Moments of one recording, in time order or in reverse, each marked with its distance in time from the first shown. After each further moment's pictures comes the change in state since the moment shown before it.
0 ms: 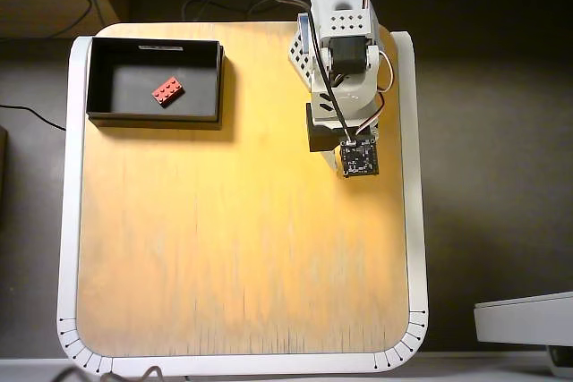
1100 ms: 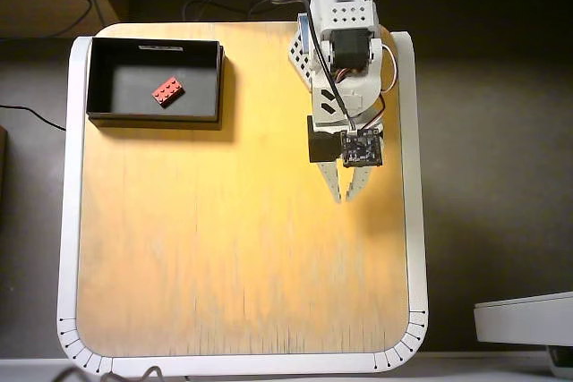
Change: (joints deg) arm -3.8 -8.6 -15.0 -18.2 -2.2
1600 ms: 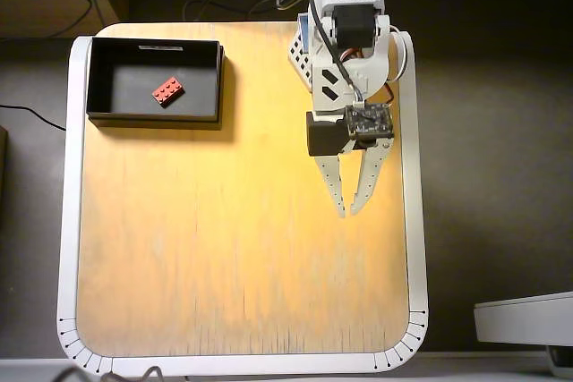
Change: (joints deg) arm 0.5 -15.9 -24.7 -2.5 1.1
